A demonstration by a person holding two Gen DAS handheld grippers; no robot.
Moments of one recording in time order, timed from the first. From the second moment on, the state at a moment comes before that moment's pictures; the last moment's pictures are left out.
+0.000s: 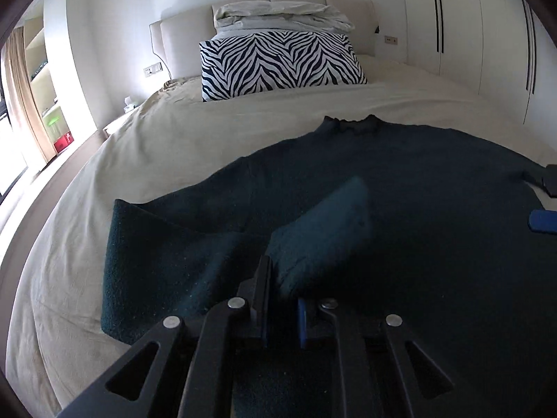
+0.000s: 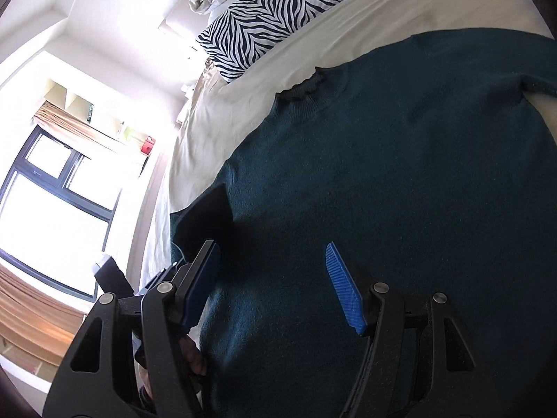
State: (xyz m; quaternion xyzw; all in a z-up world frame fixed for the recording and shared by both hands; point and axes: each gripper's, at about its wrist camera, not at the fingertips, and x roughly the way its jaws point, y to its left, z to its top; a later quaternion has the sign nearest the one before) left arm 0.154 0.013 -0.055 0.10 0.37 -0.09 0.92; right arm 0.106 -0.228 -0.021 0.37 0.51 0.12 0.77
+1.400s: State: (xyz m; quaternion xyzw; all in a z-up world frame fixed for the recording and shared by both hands) left arm 0.160 0.150 -0.041 -0.23 0.39 -0.10 0.89; right arm 0.241 -0.292 -0.054 0.28 0.57 0.06 0.77
